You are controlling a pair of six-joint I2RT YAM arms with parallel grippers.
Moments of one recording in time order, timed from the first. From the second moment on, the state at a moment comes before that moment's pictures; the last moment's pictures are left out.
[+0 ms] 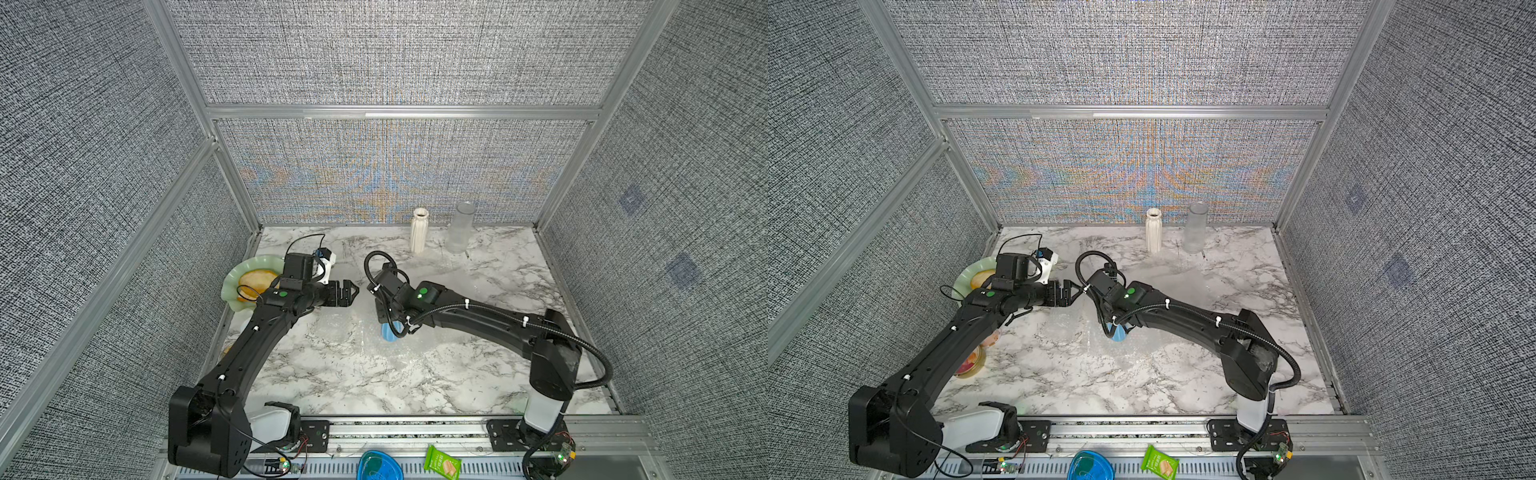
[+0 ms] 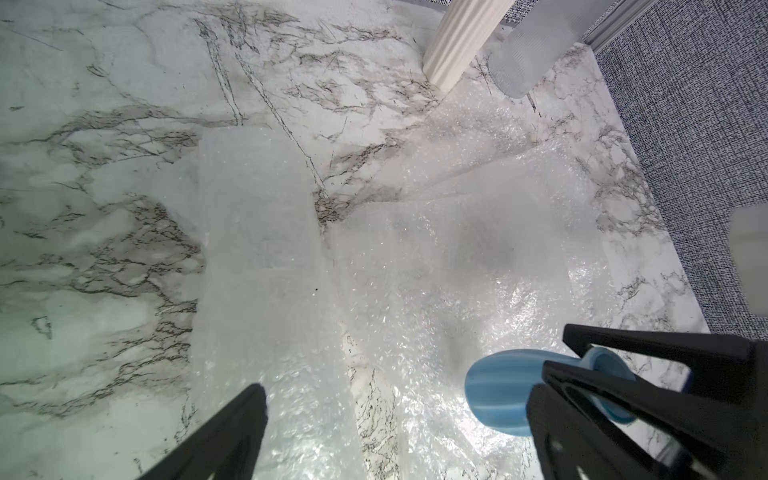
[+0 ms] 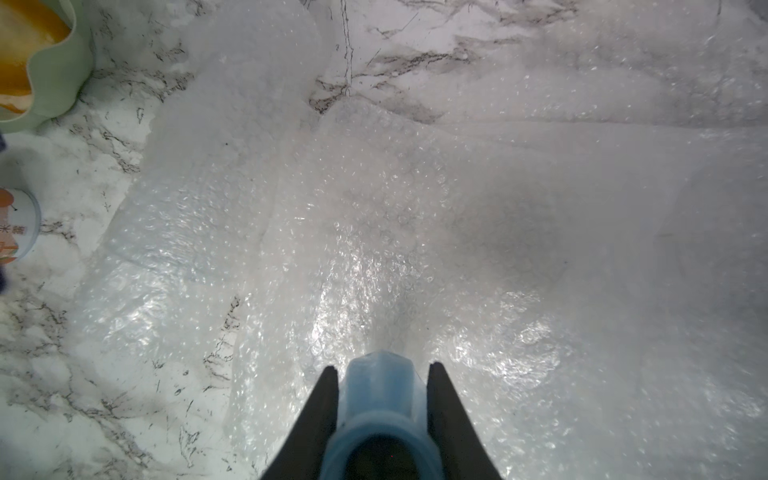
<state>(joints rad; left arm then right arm) -0.24 1.25 0.95 -0.52 0.40 -0.19 1.01 1.79 1.51 -0.71 0.36 0.67</state>
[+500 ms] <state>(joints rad) -0.24 1.26 0.95 -0.52 0.40 -0.19 1.04 1.58 1.36 -0.52 0.55 0.55</state>
